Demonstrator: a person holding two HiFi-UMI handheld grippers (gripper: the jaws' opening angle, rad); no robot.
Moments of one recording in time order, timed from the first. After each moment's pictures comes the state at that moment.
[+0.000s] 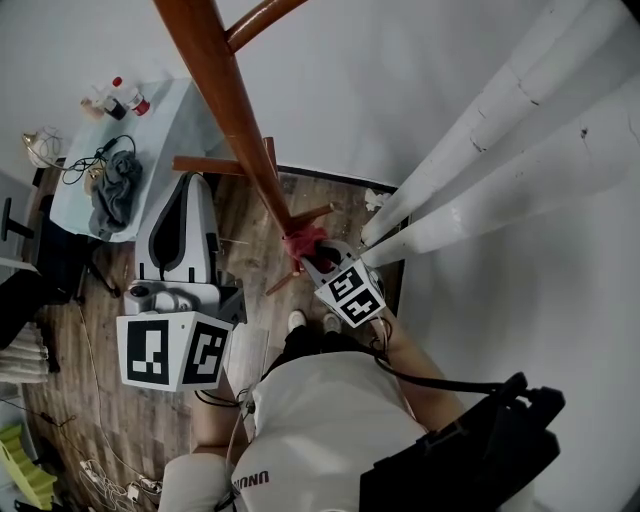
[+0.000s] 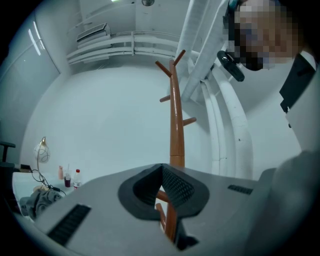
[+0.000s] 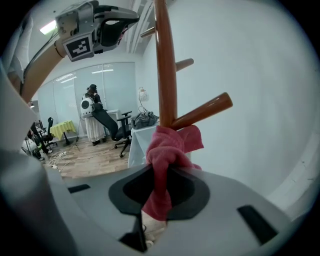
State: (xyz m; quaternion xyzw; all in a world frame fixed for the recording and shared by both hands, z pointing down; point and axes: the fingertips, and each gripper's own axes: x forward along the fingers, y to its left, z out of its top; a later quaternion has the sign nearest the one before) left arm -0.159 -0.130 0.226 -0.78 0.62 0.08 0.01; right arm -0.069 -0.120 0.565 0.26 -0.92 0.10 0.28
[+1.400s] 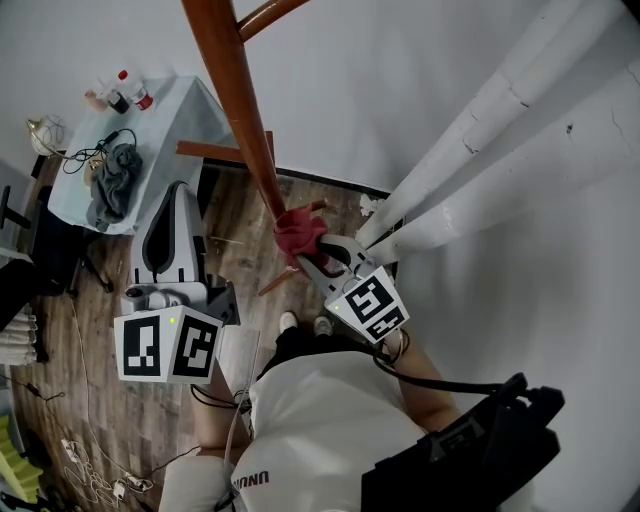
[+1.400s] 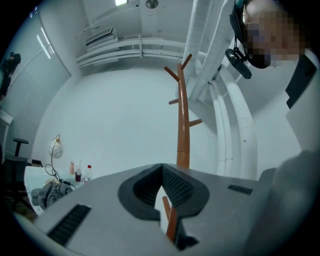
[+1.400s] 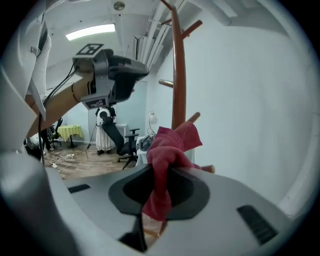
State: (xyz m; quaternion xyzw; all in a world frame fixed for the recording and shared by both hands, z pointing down) left arm -0.179 -0.103 0.241 -0.75 0.66 0.10 -0.01; right arm -0.059 -0.093 0.458 0.24 -0.95 0.02 0.18
